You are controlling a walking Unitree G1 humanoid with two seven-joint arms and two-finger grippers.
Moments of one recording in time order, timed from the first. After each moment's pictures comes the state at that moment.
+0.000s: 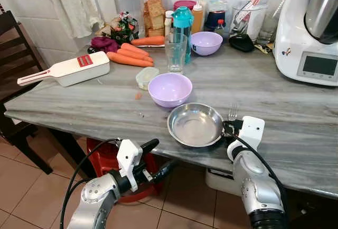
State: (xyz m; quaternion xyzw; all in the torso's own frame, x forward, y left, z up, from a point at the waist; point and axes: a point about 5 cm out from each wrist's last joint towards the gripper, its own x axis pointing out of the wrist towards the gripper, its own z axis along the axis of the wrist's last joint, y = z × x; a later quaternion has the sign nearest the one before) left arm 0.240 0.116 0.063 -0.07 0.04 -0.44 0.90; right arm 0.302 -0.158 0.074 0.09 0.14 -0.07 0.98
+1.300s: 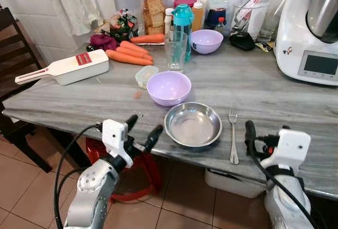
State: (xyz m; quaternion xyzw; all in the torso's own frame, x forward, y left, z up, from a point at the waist) left arm 0.264 0.130 0.100 -0.08 -0.01 -0.26 0.96; right arm 0.233 -0.192 0.118 -0.01 -0.02 -0.09 1.00
